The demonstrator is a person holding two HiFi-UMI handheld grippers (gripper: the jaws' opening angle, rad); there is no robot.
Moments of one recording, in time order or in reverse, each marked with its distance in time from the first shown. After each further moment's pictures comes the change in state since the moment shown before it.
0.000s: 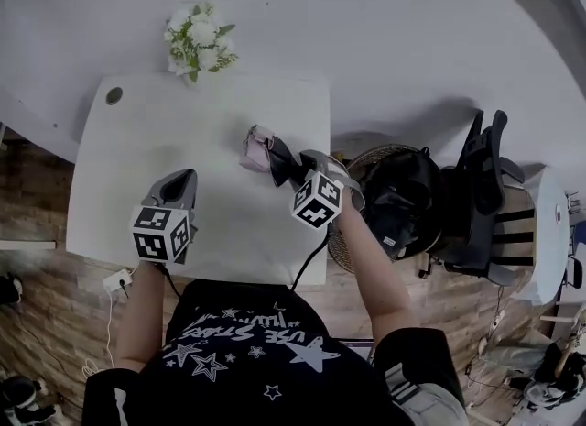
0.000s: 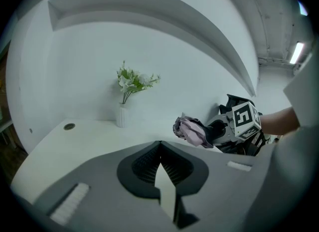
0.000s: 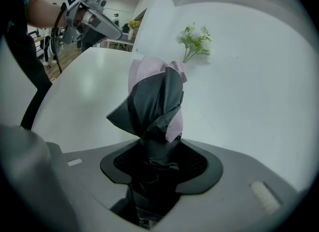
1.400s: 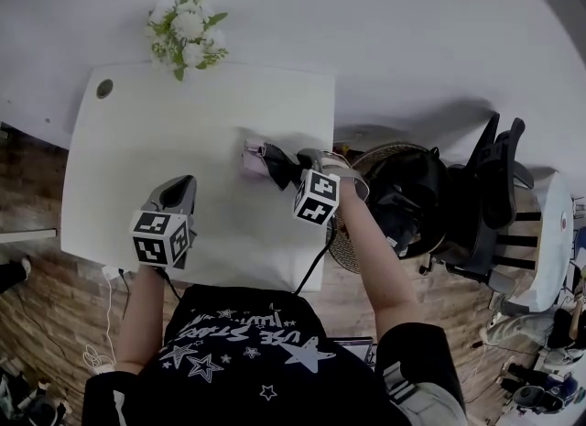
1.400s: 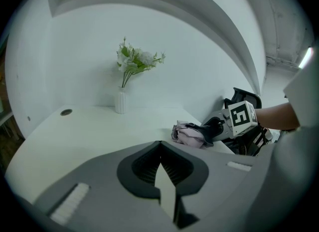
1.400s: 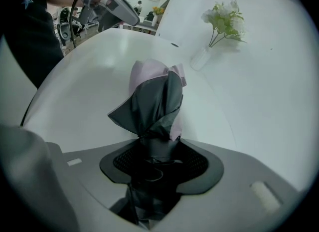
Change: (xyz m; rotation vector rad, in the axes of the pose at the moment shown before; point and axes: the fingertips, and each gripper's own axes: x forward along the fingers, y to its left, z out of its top) left arm 0.038 0.000 -0.033 -0.052 0.117 0.020; right arm 0.051 0.004 -0.035 -0.226 0.095 0.164
